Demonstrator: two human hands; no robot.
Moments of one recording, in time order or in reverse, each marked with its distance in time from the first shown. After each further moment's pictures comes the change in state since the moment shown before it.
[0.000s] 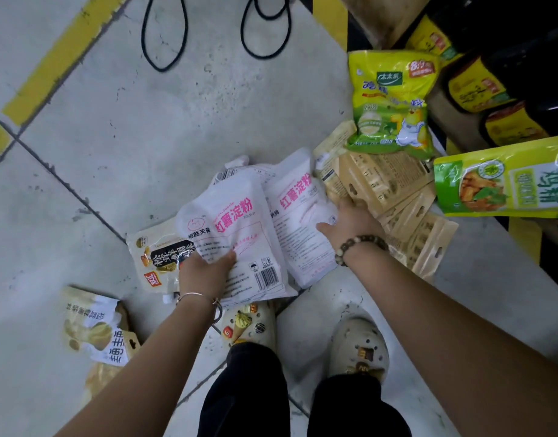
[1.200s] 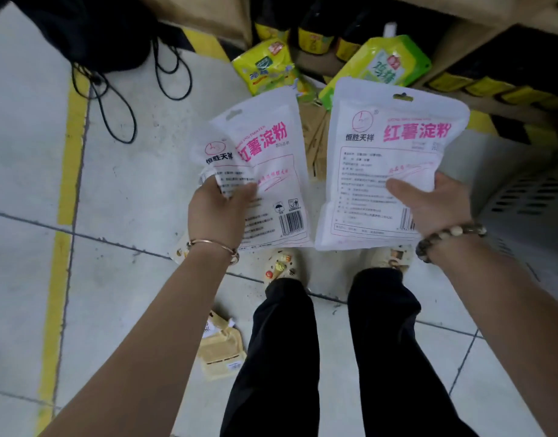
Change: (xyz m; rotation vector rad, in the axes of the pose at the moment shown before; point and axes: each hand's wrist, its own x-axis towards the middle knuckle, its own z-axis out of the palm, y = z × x) left_hand -0.200 0.124 -0.069 0.369 -0.214 0.754; right_hand -0.283 0.097 -0.106 1.355 0.491 0.426
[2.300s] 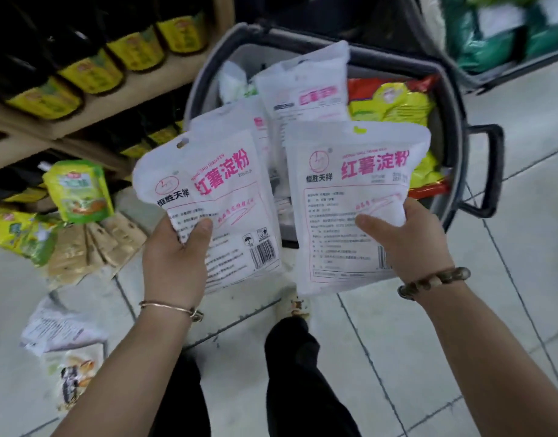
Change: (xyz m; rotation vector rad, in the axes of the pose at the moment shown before) left_hand -0.341 0.216 0.270 0.071 -0.406 0.571; right_hand -0.138 0.167 -0.464 0.142 0.464 0.186
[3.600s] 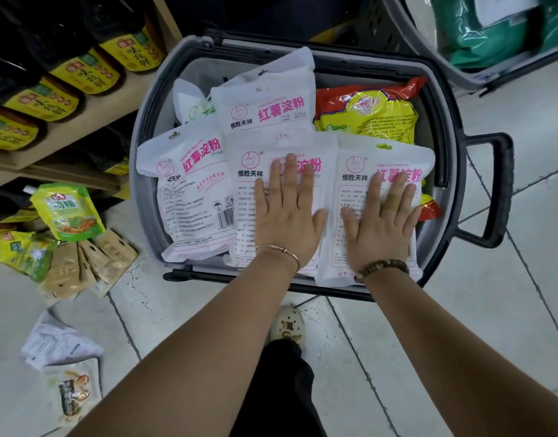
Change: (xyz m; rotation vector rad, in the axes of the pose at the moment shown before) left_hand 0.038 0.009 0.235 1.085 -0.209 0.592; right_hand 0.129 0.103 0.022 -0.642 0.145 -0.220
